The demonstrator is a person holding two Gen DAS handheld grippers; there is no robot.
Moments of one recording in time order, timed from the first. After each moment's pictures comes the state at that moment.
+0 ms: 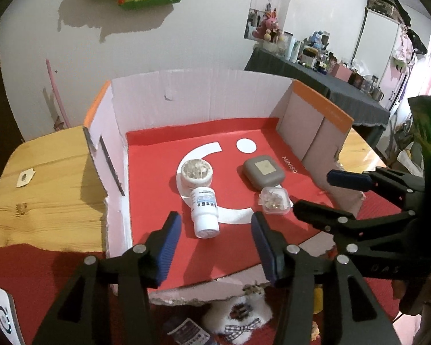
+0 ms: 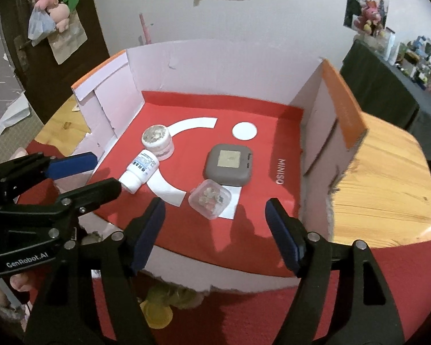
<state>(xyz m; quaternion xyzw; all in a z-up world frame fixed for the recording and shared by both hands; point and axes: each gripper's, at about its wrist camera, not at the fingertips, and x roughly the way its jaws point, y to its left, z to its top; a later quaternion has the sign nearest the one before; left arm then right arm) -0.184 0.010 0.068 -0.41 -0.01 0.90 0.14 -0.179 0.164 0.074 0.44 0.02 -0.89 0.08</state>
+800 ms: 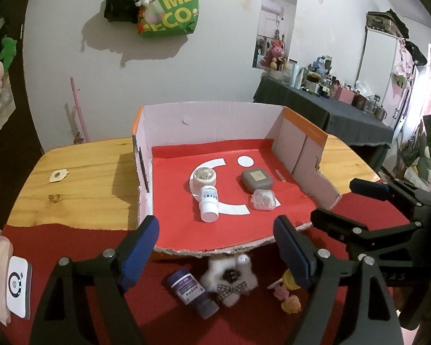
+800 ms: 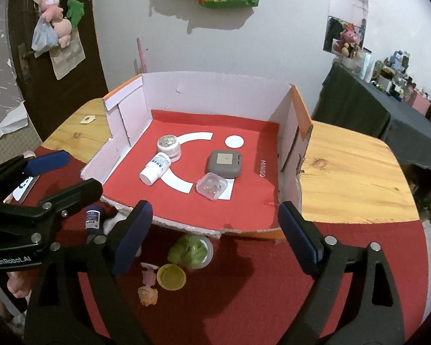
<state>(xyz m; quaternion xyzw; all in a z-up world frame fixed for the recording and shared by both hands) -0.111 0.005 0.097 -0.34 -0.02 0.93 0.10 -0.111 0.153 0.102 0.37 0.03 -0.93 0.05</state>
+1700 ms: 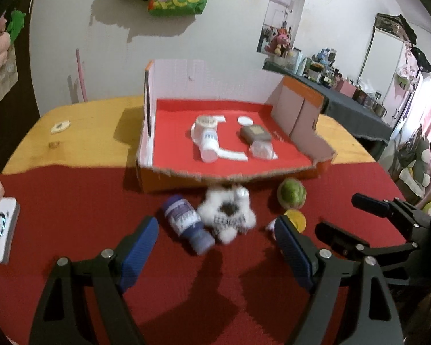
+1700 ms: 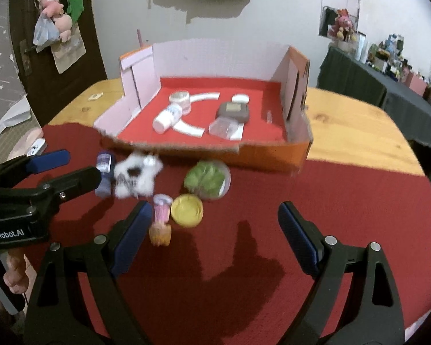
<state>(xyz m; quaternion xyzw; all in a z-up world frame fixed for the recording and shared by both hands) -0.065 -0.003 0.048 -0.38 -0.05 0.92 0.10 -0.058 0.145 0.050 0.40 0.02 -0.92 0.05</state>
